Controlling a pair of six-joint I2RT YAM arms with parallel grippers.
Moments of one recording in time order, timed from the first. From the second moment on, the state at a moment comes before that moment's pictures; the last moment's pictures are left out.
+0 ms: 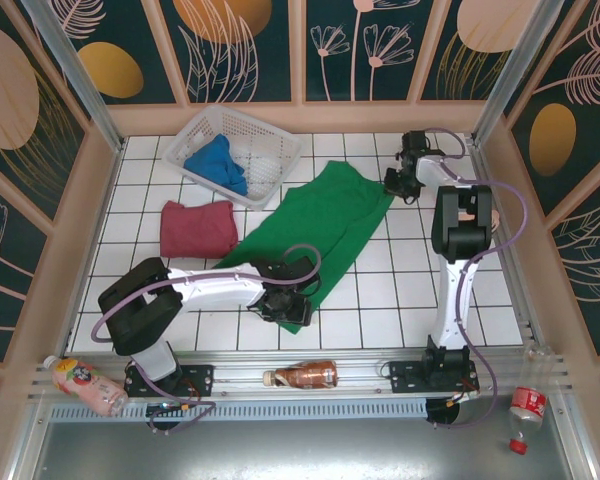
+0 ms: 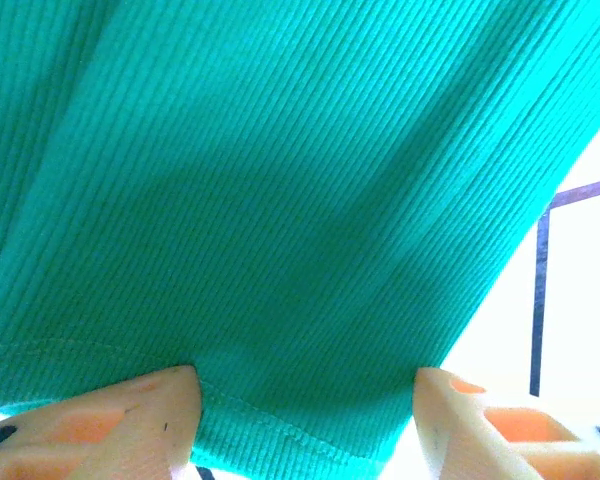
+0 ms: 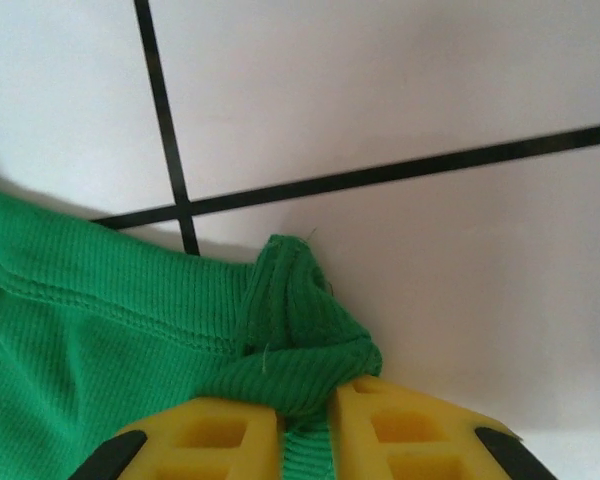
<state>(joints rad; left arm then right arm) -1.05 1.70 0.98 -0.67 0.10 -0.88 0.07 2.28 1.79 -0.69 -0.11 0.22</state>
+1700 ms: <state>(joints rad) -1.12 1.85 1.16 -0.59 0.20 -0.91 0.01 1.78 1.08 -0.56 -0.13 0.26</state>
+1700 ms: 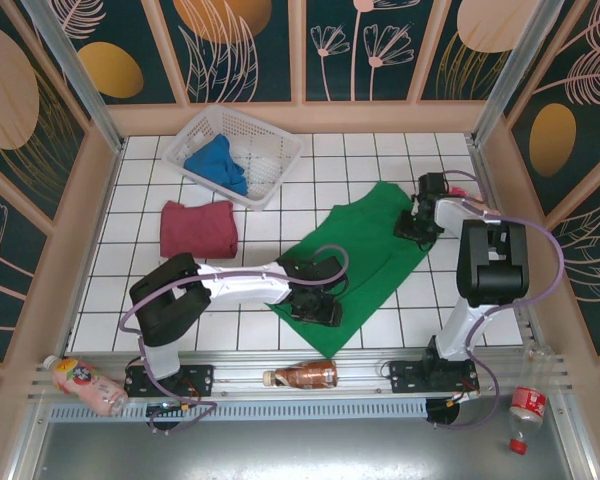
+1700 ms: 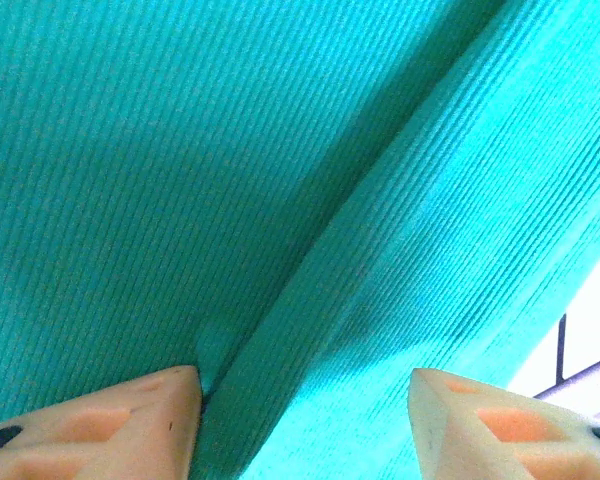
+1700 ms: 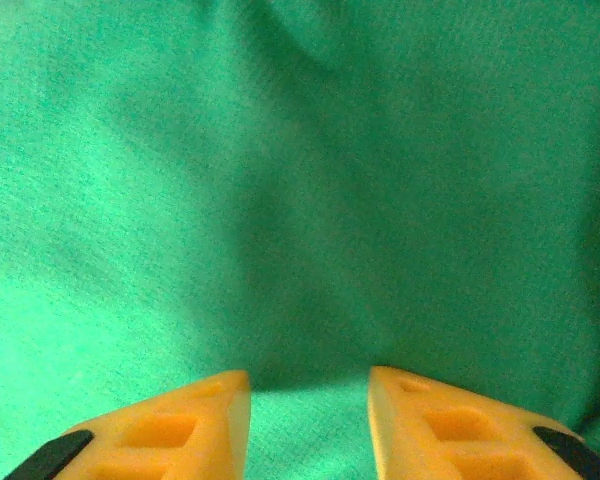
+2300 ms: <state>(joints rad) -0.71 1.47 0.93 -0.77 0.04 -0.73 0.33 2.05 1.56 -0.48 -0.23 0.35</state>
